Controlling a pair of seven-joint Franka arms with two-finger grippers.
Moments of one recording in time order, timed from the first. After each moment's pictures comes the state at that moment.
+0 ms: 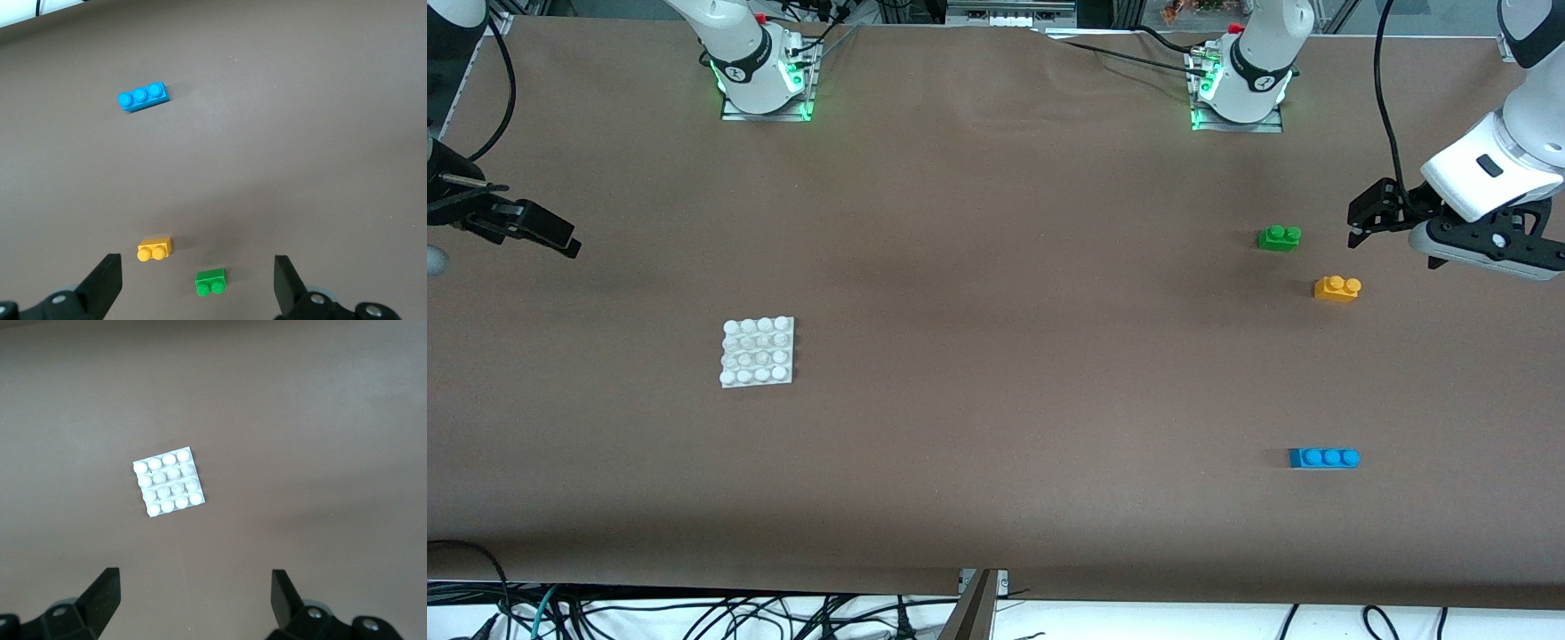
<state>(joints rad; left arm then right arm) 0.02 0.02 -0.11 -1.65 0.02 1.69 0.18 0.00 0.07 -0.01 -1.56 -0.01 1.64 0.18</state>
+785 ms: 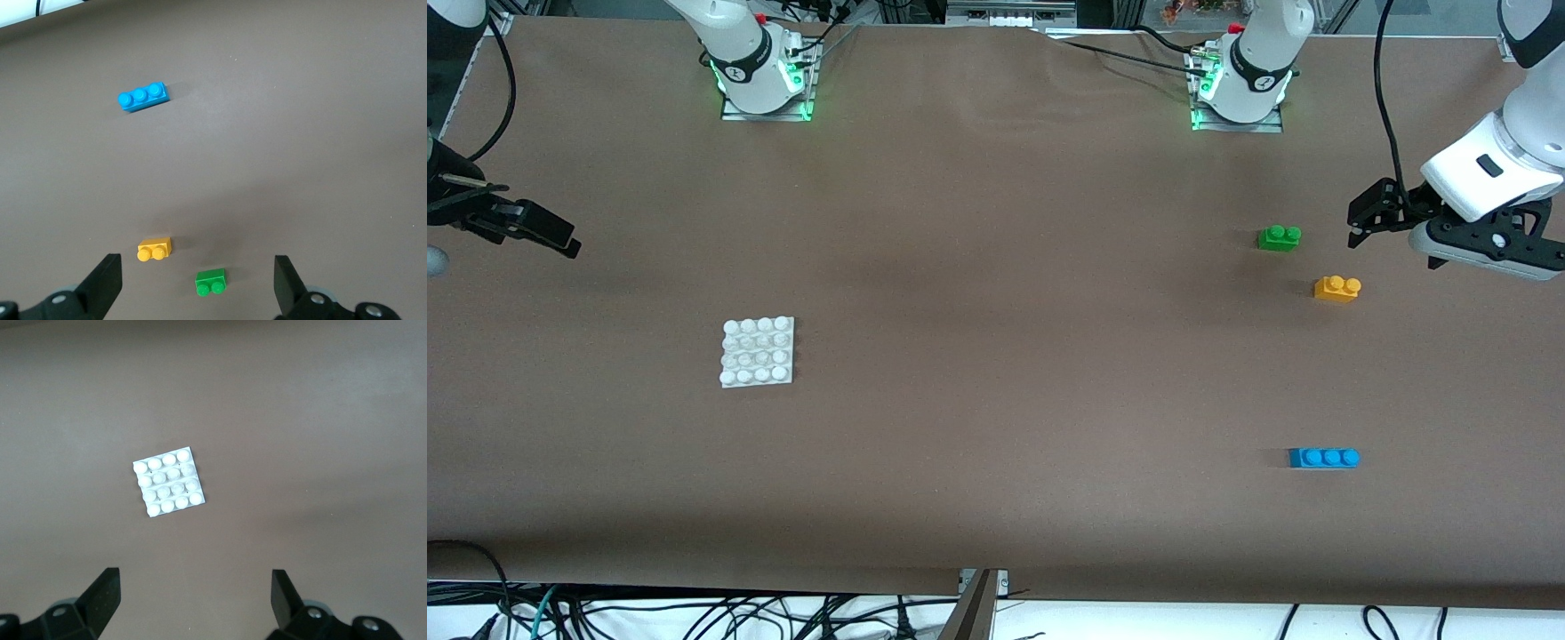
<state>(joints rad) 0.02 0.02 -0.11 -1.65 0.02 1.69 0.18 0.00 0.07 -0.01 -1.56 -0.01 1.64 0.18</state>
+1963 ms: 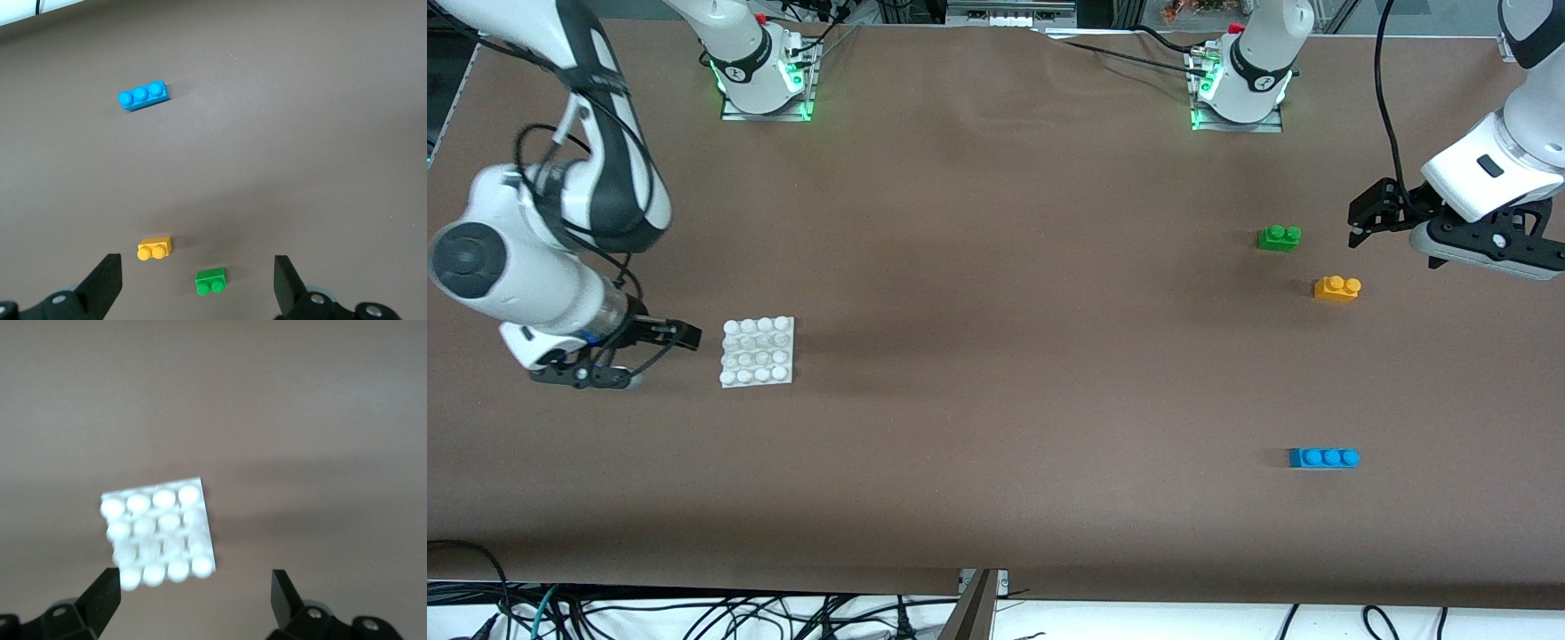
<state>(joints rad) 0.02 0.02 -0.11 -1.65 0.02 1.69 0.18 0.07 0.37 -0.01 -1.81 -0.06 2.18 0.16</state>
